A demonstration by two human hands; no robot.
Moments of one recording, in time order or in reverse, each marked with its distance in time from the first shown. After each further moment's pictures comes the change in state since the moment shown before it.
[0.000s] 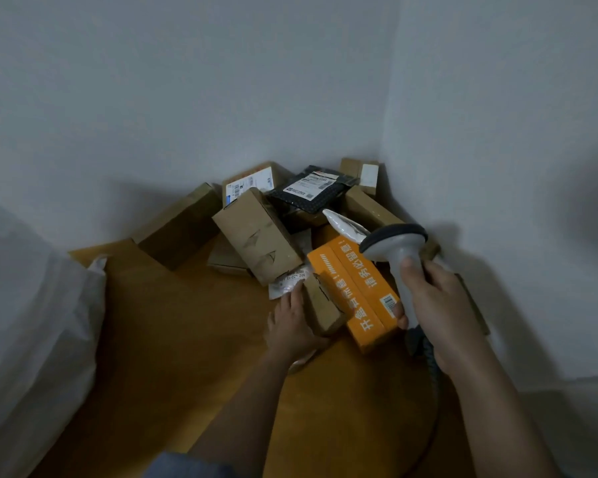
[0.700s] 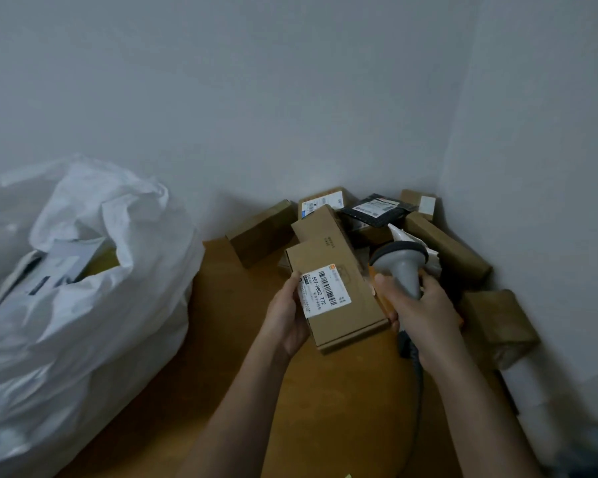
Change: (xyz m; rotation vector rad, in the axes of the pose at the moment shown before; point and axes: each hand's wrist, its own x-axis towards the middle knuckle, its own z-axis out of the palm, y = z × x) left_hand -0.129 -0.009 -0.139 -1.791 -0.042 -0.277; right_hand -0.091 -0.011 0.071 -0.001 -0.044 -0.116
